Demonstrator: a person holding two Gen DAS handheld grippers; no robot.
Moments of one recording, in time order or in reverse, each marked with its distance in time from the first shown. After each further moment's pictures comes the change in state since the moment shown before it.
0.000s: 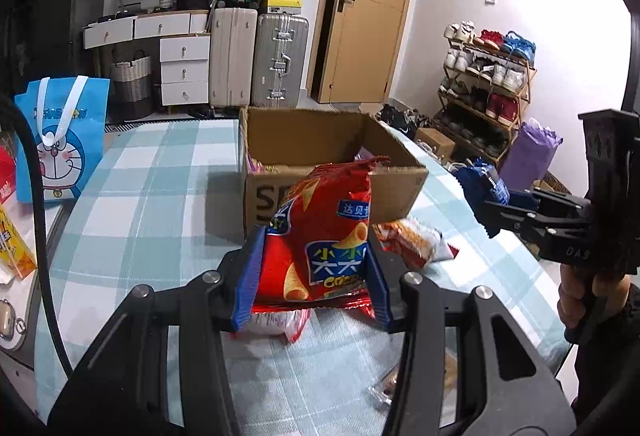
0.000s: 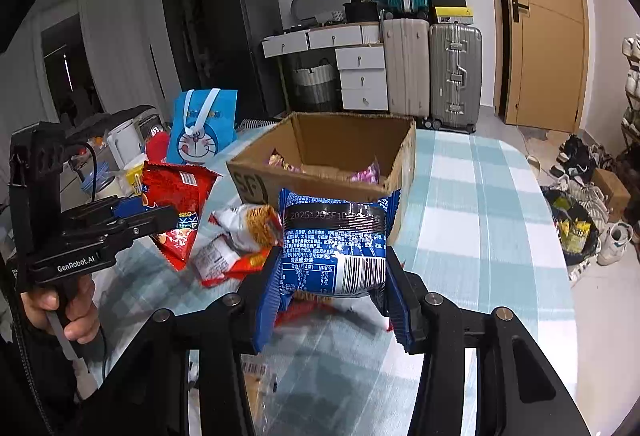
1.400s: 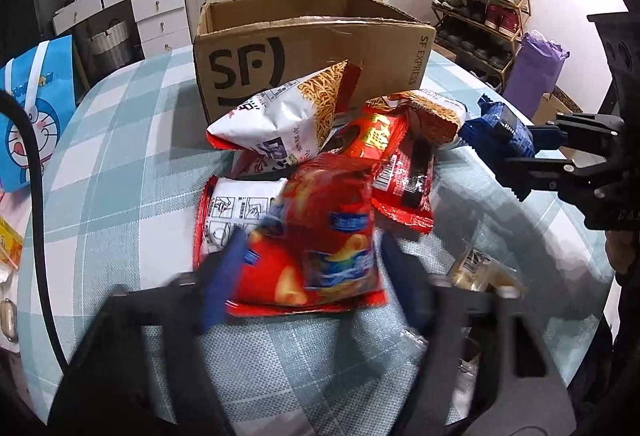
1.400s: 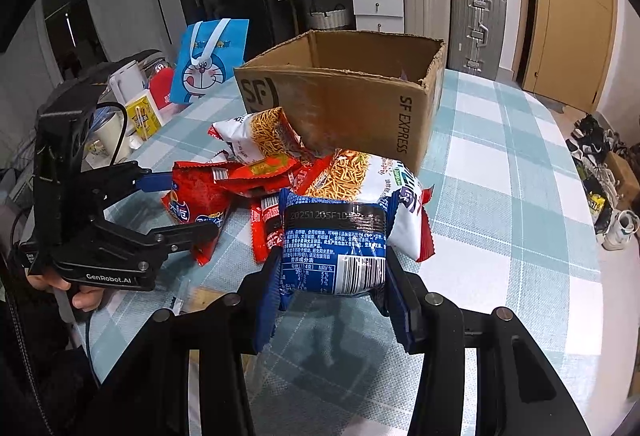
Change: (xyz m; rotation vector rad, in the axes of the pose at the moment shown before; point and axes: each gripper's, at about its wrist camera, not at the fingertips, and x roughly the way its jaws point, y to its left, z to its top) left arm 0.091 -0.007 -0.067 0.149 0.279 0.020; right arm 0.036 0.009 -0.045 -0.059 0.213 0.029
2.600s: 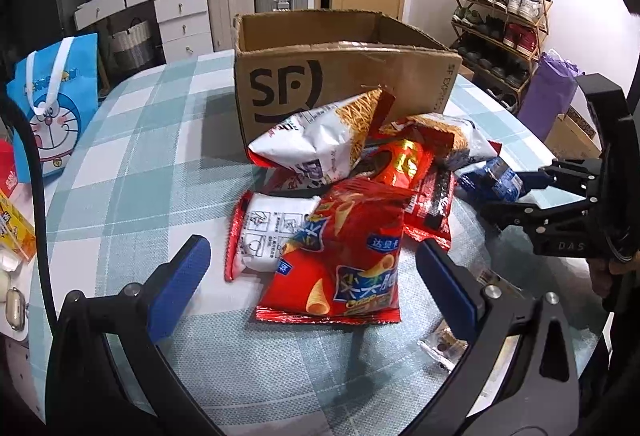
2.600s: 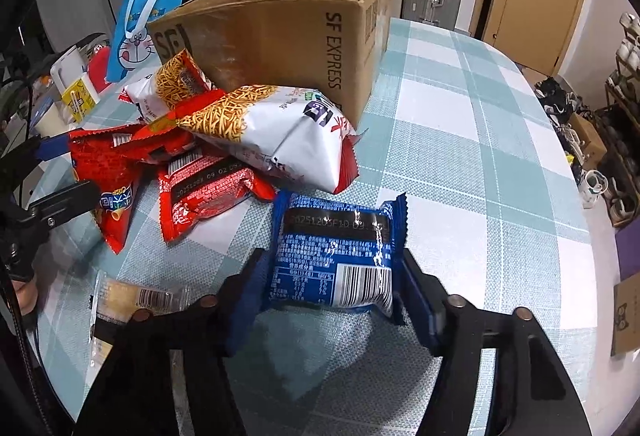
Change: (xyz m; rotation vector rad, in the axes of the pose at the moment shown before) left arm -0.014 0.014 0.008 -0.060 -0.046 0.062; right arm 0.047 -0.028 -0.010 0.074 0.137 -0.174
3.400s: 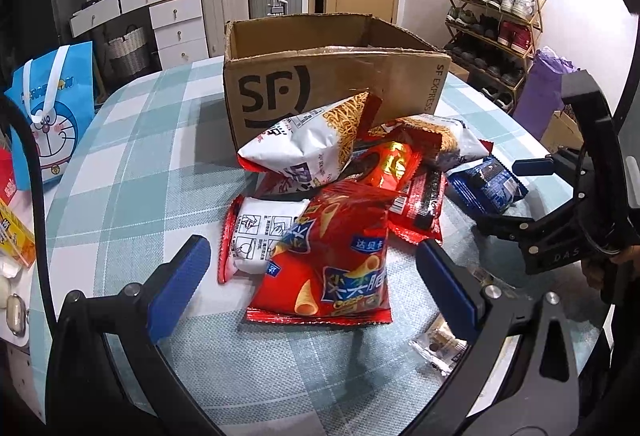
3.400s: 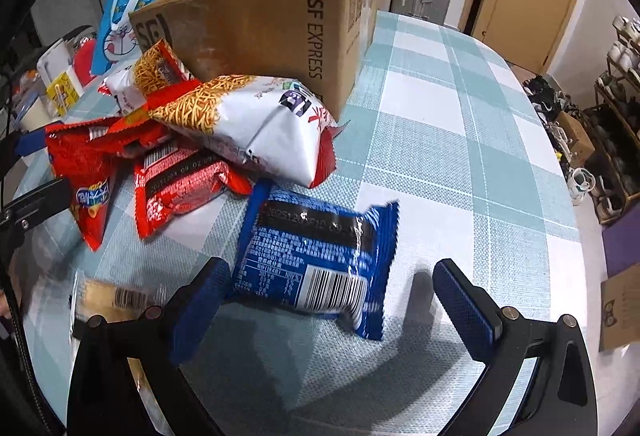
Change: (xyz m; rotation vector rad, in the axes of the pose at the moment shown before) left arm -0.004 -0.005 0.002 0.024 -0.005 -0.016; right arm 0.009 -0.007 0.002 -0.010 0.027 -0.060
